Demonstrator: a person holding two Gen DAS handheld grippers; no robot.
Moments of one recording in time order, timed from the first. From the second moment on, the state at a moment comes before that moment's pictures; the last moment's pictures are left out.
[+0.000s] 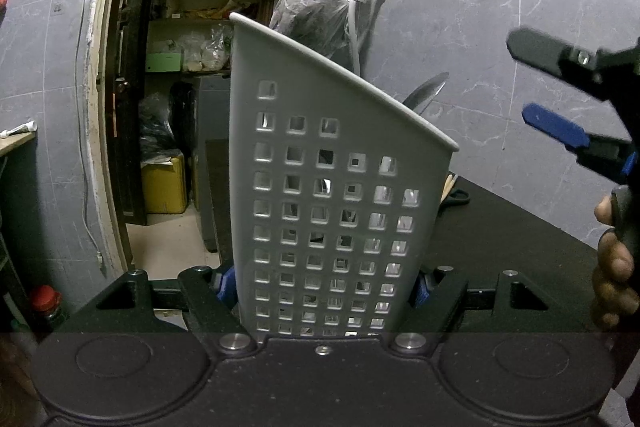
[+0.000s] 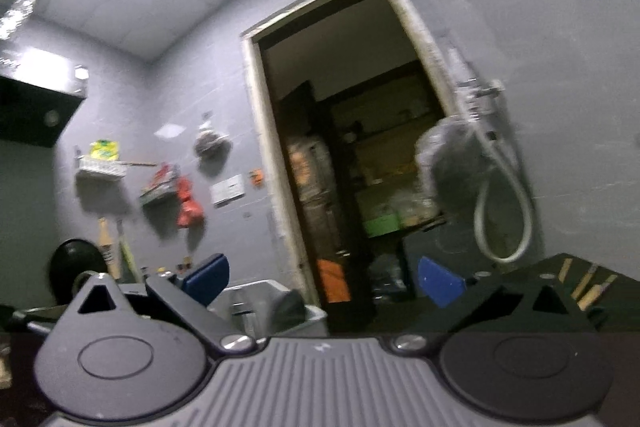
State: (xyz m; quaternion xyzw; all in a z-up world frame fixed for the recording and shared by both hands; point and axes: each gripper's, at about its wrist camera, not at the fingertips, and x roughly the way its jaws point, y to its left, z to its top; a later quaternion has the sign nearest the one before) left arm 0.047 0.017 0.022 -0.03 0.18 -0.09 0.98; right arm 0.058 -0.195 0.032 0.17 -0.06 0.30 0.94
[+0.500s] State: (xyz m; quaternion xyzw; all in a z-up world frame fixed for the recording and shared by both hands) left arm 0.049 0.018 0.021 -0.03 0.18 -0.09 0.98; right arm 0.090 -0.240 -0.010 0.27 0.04 0.20 0.94
